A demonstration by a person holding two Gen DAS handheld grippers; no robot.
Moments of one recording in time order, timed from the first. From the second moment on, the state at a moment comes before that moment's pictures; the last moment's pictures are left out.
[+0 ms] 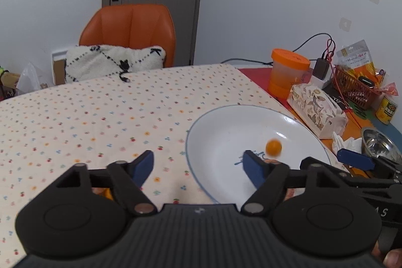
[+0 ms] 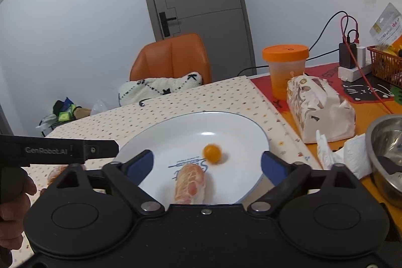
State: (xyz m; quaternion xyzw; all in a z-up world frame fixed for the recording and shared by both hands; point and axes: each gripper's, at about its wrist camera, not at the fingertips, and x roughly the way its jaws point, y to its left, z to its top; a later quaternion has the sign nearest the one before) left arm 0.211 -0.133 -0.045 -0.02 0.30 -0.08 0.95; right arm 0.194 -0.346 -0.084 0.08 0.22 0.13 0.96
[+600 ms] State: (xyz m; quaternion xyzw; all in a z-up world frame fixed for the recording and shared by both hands) left arm 0.178 -0.078 -0.036 -0.05 0.27 -0.01 0.96; right arm 0.175 -0.326 -0.075 0.08 0.19 0.15 0.97
